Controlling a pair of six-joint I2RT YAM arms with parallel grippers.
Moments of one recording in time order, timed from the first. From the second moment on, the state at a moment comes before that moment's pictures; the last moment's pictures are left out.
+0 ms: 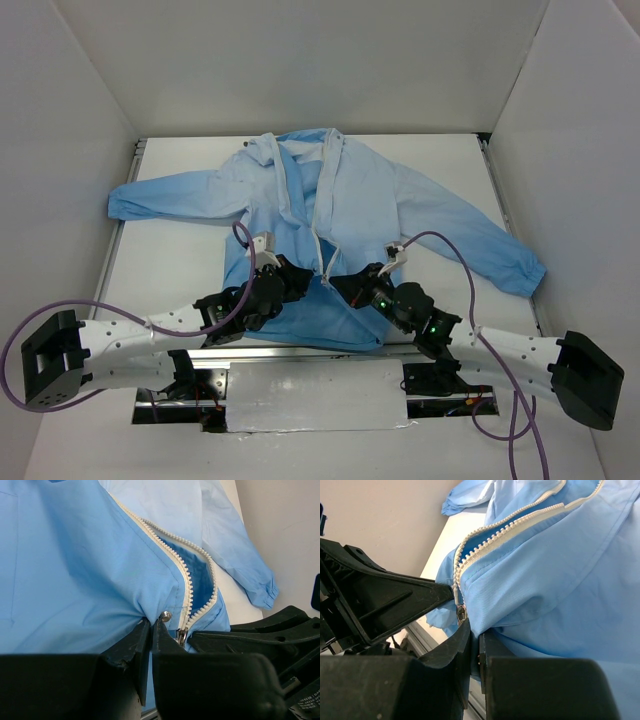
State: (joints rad) left arm -1.10 1.09 0.58 0.12 -0.60 -1.00; right arm 0.97 0.87 0.20 0.58 0.24 0.81
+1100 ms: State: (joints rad) left arm -1.11 1.09 0.59 0.09 -0.63 -1.01; right arm 1.01 0.87 0.20 0.57 0.29 0.79
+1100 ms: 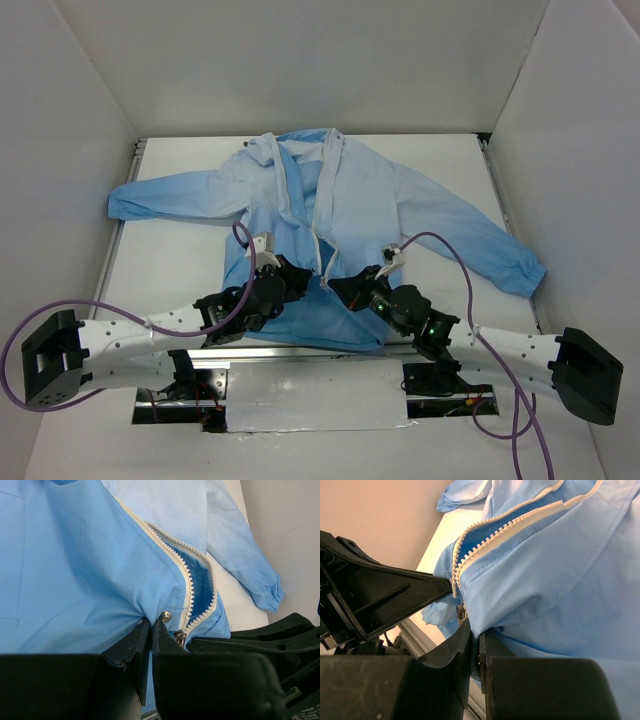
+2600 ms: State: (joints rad) left arm -1.12 1.10 0.61 0.05 -0.66 -1.01; right arm 1.03 0.86 0.22 0.55 0.33 0.75
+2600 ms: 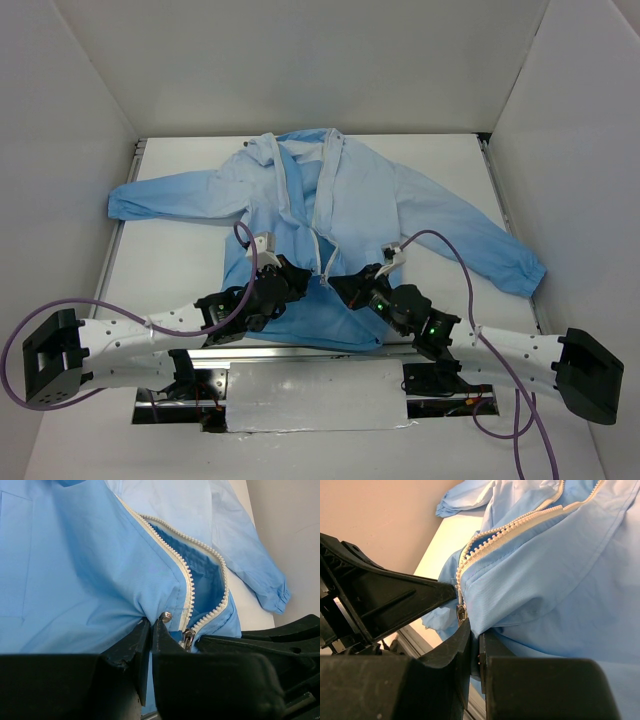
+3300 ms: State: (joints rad) left arm -1.12 1.10 0.61 0.05 -0.65 -1.01; right arm 1.03 0.89 0.24 0.55 0.34 0.74
